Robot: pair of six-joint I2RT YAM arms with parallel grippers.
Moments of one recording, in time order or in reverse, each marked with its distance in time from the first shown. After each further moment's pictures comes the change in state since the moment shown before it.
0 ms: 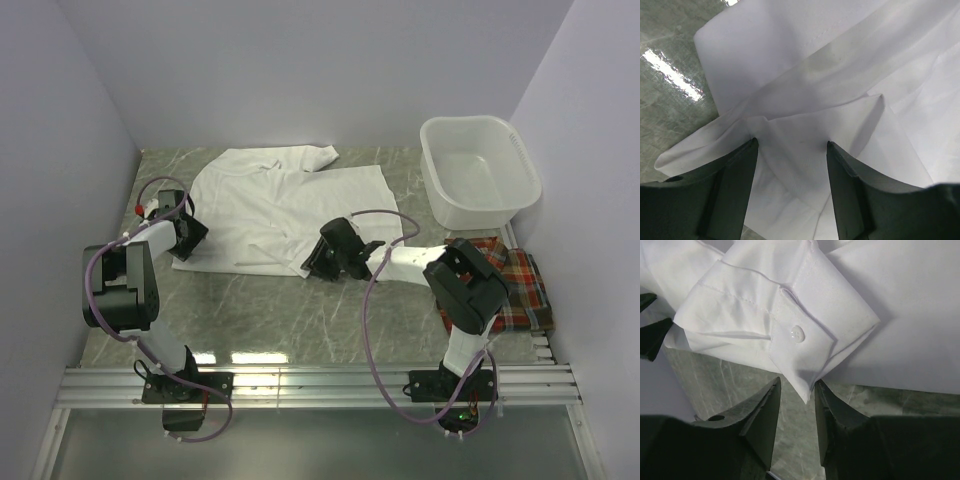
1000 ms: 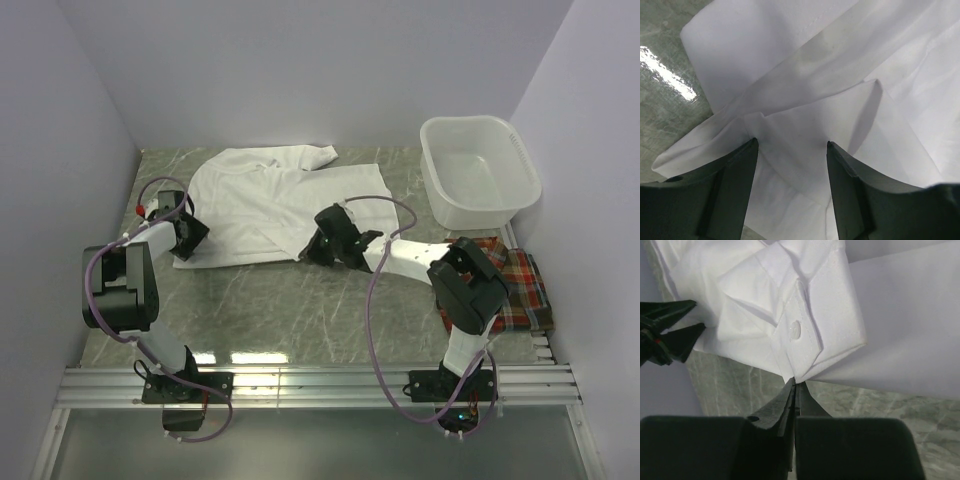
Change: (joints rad) left arm 0.002 -0.006 -0.013 0.025 0.033 0.000; right arm 0.002 0.000 0.134 -0.060 0.040 -0.064
